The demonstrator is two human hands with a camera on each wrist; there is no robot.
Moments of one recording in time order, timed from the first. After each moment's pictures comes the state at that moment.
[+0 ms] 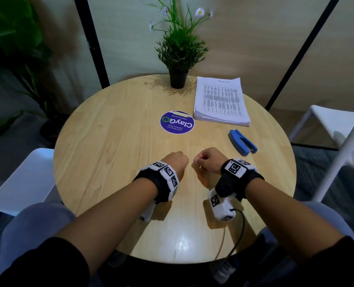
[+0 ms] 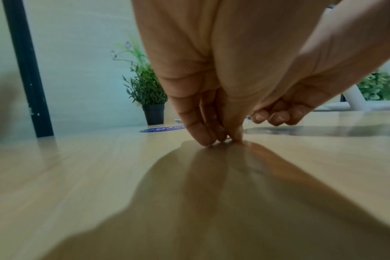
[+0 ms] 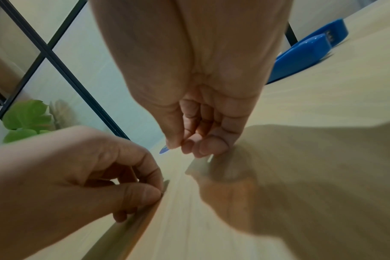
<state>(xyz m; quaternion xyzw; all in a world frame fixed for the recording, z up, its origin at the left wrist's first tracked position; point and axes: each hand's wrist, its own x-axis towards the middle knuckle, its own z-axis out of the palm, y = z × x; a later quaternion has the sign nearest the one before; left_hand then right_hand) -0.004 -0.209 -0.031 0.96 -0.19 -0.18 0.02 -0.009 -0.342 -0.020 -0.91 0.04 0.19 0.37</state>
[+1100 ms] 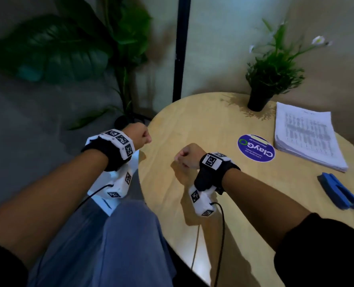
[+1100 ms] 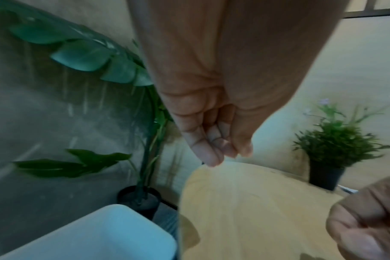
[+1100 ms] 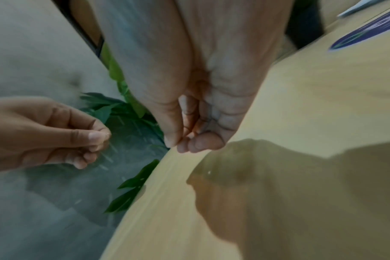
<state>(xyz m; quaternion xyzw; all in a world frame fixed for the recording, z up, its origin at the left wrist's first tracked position) 0.015 0.097 0.037 0.97 0.08 -0.09 0.22 0.046 -0.086 -0.008 -0.89 -0.14 0.26 0.34</state>
